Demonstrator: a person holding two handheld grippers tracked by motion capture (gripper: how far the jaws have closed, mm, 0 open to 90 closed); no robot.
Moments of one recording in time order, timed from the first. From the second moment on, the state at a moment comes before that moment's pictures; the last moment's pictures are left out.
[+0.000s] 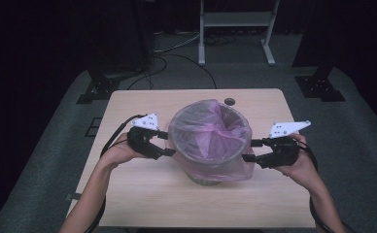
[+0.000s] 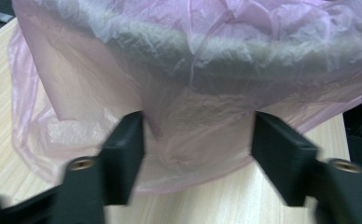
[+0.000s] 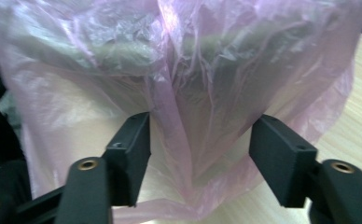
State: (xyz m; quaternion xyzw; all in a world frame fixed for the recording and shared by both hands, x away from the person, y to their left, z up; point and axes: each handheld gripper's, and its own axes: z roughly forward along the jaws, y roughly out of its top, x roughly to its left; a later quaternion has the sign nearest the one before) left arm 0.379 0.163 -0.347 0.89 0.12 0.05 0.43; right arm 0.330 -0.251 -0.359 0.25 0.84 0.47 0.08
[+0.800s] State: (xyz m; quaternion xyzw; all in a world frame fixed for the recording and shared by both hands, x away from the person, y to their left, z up) left arm 0.376 0.170 -0.369 0.89 0.15 0.05 0.43; right arm 0.325 -0.245 -0.371 0.29 0.85 0.44 0.07
